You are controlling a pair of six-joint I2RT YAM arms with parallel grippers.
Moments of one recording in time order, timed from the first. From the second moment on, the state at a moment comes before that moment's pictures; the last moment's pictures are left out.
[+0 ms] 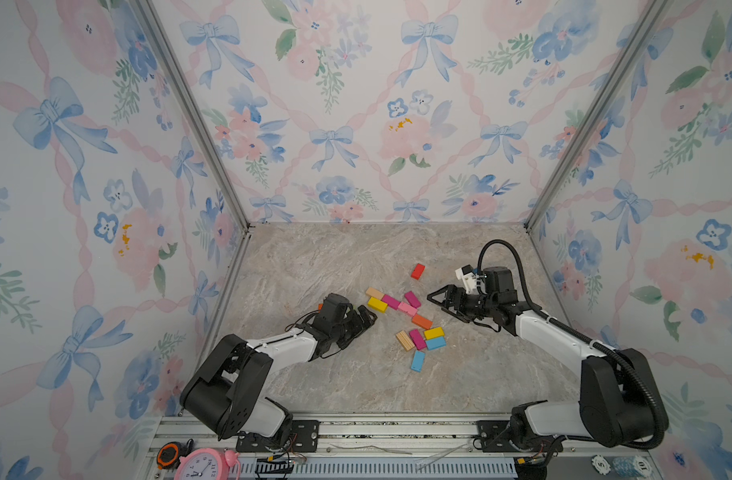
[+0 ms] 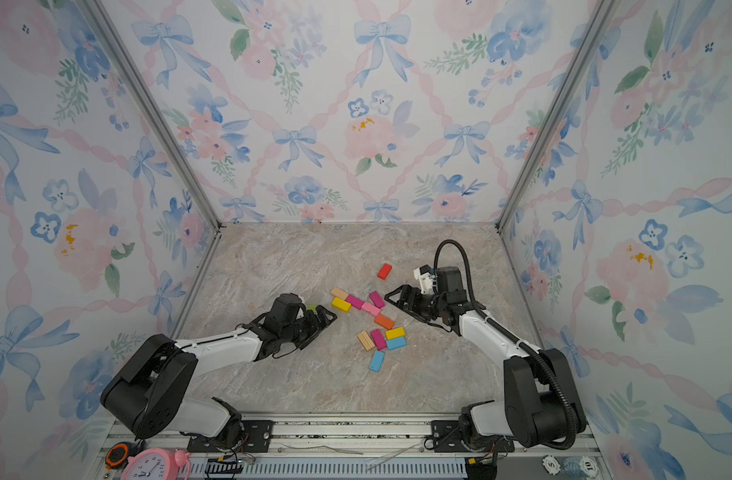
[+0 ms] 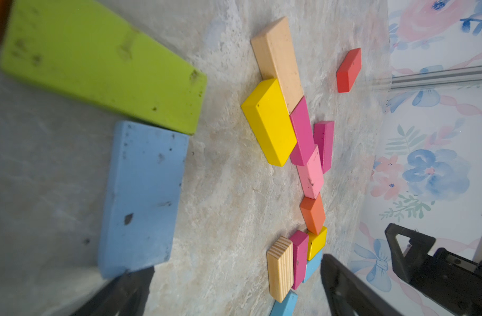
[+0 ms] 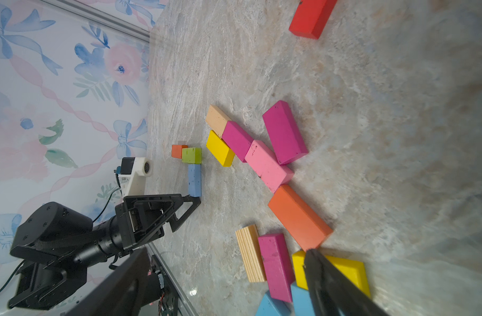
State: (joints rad) left arm -0.52 1.45 0.55 0.13 0.23 -1.09; right arm 0.23 1.38 0.75 -0.13 -0.68 0.65
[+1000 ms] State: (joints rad) left arm -0.47 1.19 0.54 -0.14 0.22 -1.03; right arm 0.22 1.39 0.74 -0.12 -0.68 0.64
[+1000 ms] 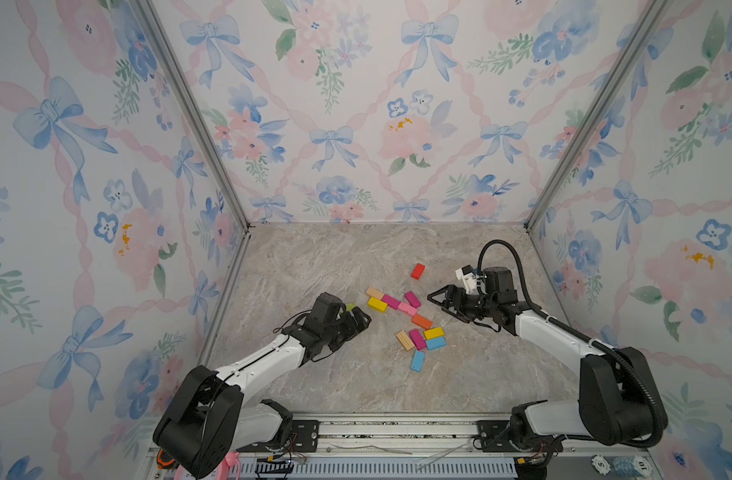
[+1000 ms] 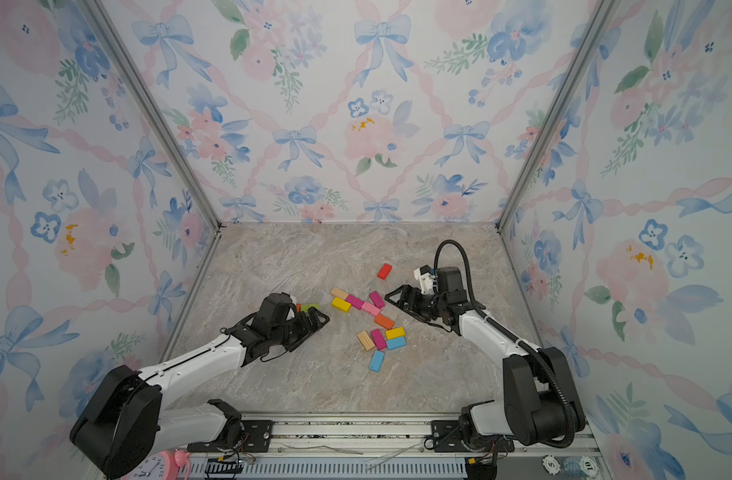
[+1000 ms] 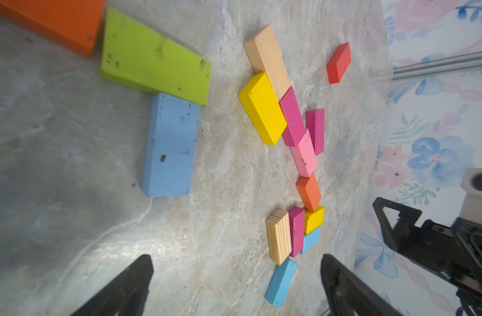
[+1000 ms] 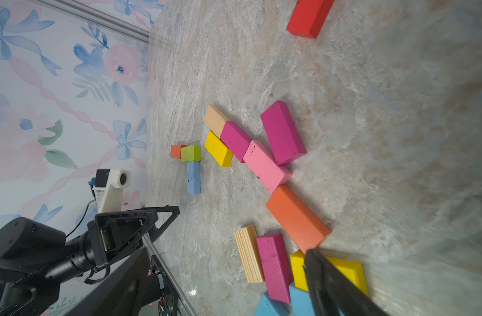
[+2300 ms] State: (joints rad) left arm 0.02 1.59 0.78 -0.17 0.34 -0.68; right arm 0.24 1.41 0.74 -0.16 -0.68 0.59
